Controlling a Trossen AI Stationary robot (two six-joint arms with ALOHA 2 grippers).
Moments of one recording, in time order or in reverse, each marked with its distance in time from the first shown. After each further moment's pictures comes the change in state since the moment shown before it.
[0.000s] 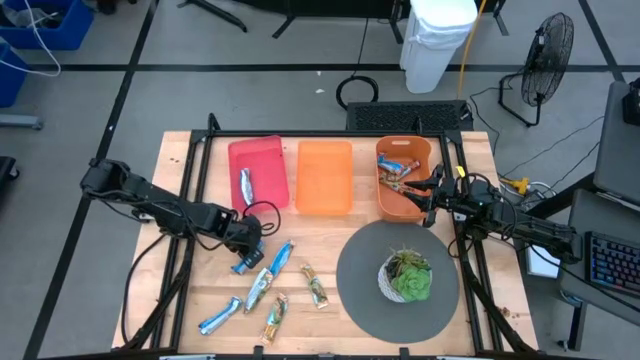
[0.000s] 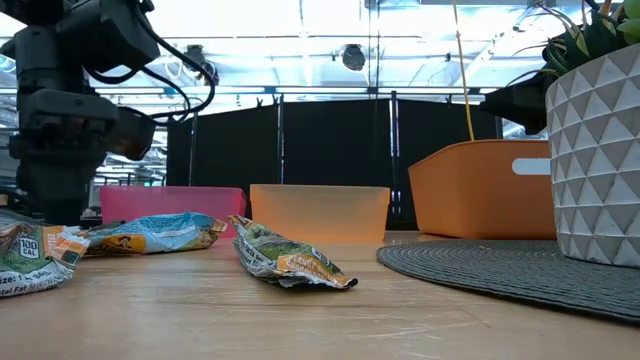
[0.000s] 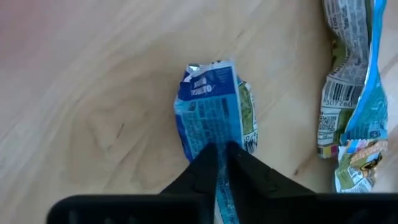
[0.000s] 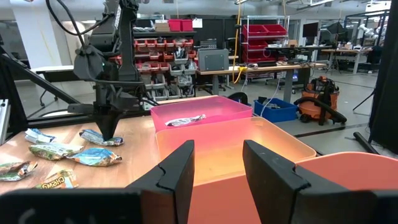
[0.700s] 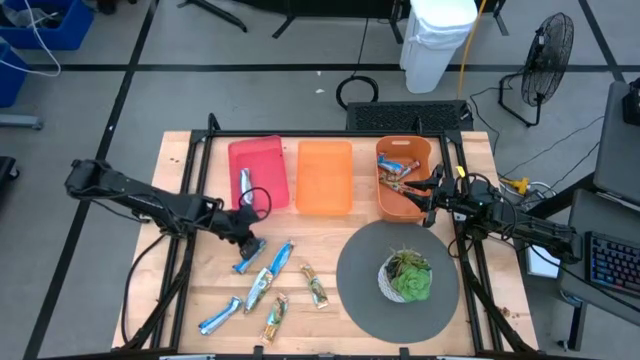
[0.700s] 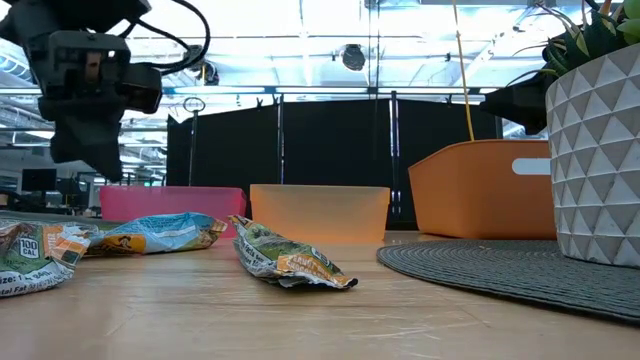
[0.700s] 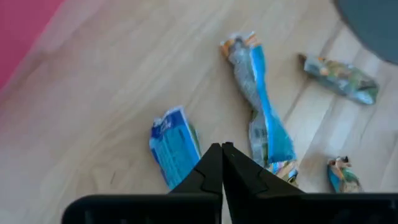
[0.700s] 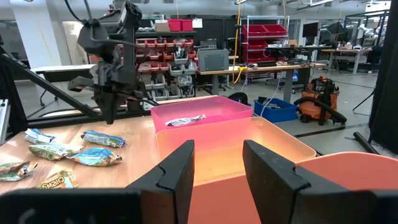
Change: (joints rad) left arm 0.041 -0.231 -0.001 0.023 -0.079 0.105; right arm 0.000 0.000 0.000 0.000 0.000 0.000
